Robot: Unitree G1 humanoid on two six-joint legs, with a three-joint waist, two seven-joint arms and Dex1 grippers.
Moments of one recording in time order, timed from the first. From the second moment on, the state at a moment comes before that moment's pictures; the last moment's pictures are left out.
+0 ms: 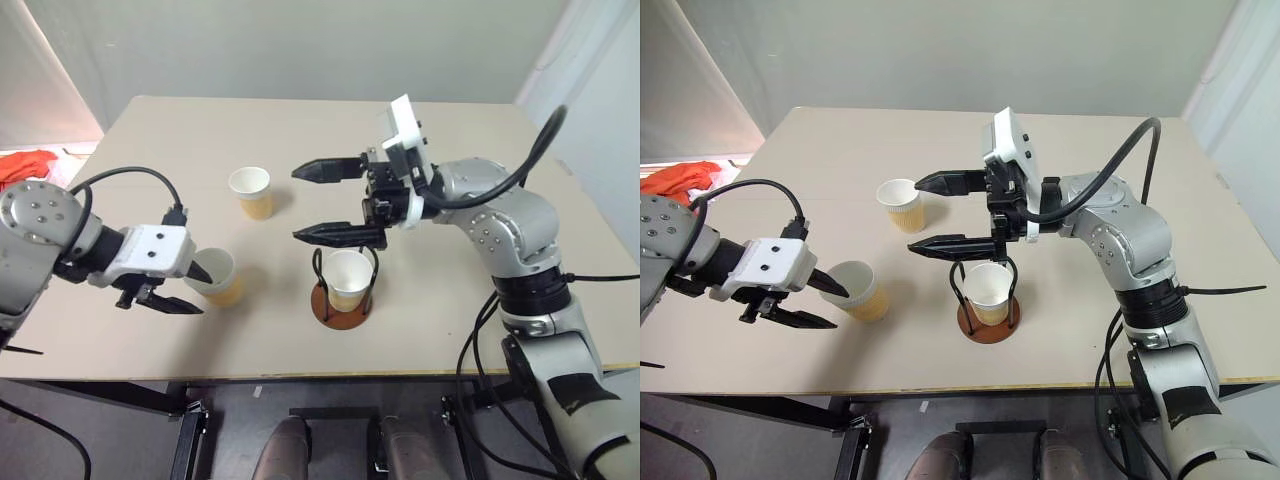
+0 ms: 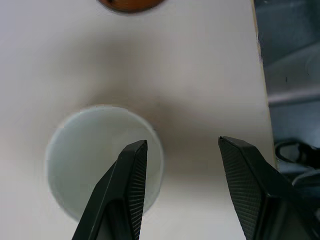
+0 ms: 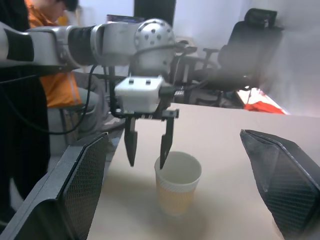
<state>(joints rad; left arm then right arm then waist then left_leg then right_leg) -0.56 1.31 -0.19 0.00 -0.20 0.16 -1.57 -0.95 -0.39 0.18 -0.09 0.59 0.62 1.09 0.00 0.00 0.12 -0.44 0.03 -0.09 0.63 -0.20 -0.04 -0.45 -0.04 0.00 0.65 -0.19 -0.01</state>
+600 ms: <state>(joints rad) -0.61 1.20 -0.29 0.12 -0.04 0.03 -1.57 -0.92 -0.42 0.18 -0.14 0.58 0.64 1.05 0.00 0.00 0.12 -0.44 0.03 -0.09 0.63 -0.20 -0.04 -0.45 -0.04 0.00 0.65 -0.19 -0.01</state>
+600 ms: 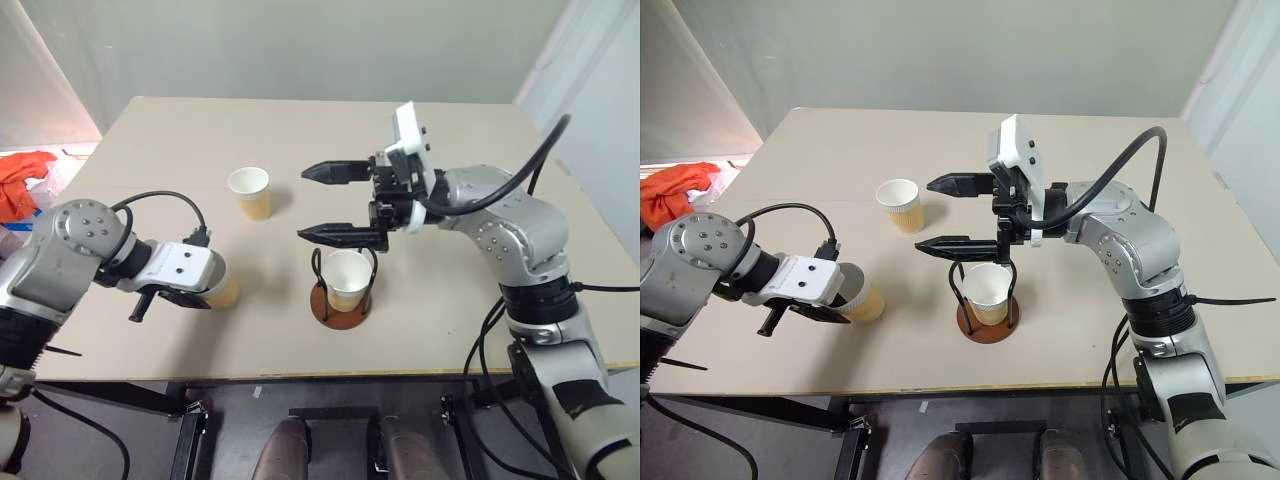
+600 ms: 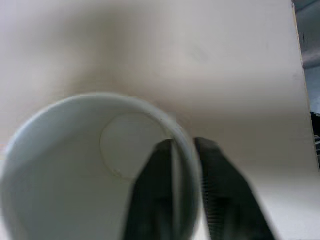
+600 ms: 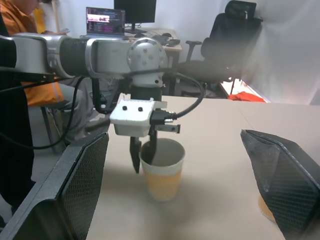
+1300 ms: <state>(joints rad) -1.35 1.22 -0.66 0.12 -0.69 0.07 -1.57 -0.25 -0.88 -0.40 -0.43 0.77 0.60 1.24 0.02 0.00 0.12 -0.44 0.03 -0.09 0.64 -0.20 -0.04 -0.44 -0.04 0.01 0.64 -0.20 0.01</state>
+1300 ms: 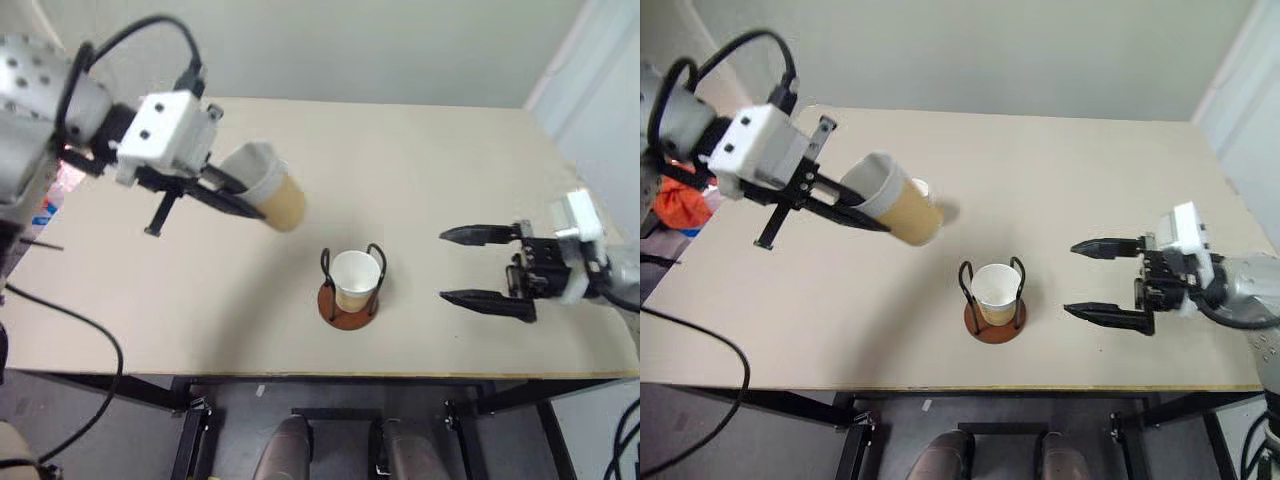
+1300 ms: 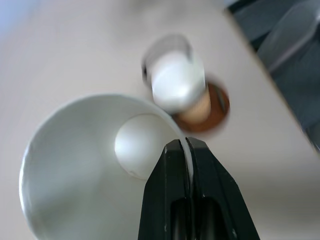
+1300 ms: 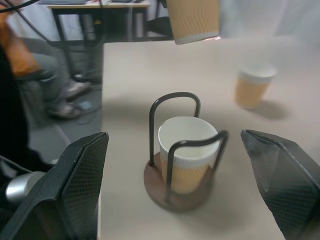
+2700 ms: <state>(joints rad) -1.64 0.74 -1.27 0.50 -0.71 -0.48 -1.58 0.01 -0.97 -0.71 -0.69 1.08 0.68 0.98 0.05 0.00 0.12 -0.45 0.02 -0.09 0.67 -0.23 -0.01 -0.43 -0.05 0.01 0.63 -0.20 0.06</state>
